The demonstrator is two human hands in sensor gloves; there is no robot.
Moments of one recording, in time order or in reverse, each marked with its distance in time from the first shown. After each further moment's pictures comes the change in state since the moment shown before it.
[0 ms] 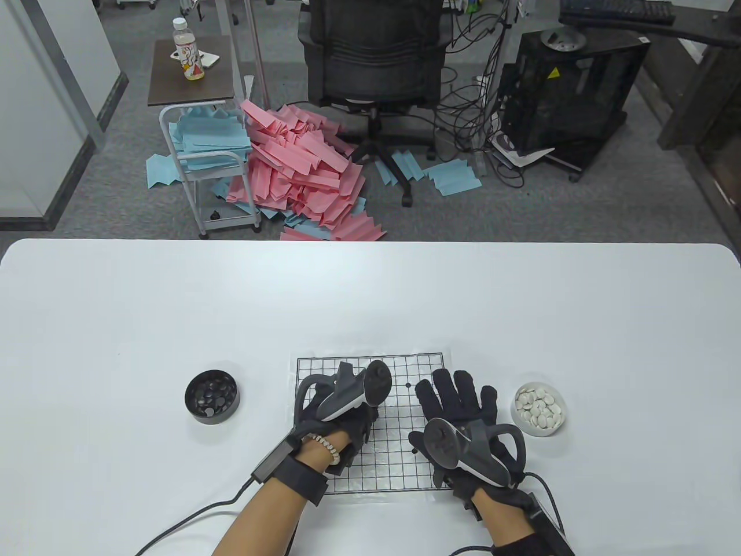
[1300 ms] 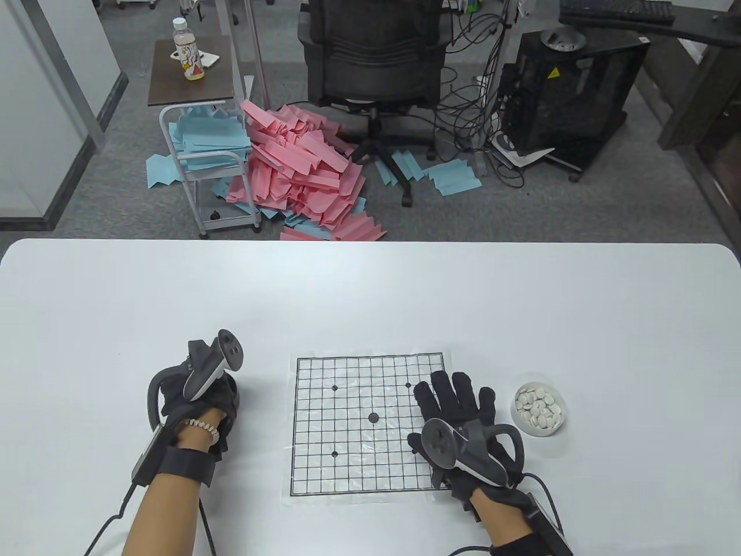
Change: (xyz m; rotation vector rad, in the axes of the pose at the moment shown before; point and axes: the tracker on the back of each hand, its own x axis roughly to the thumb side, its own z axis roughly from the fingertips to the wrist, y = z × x) left_hand -0.221 0.023 0.041 -0.163 0.632 -0.054; right_hand 0.002 0.000 0.000 0.022 0.000 0.006
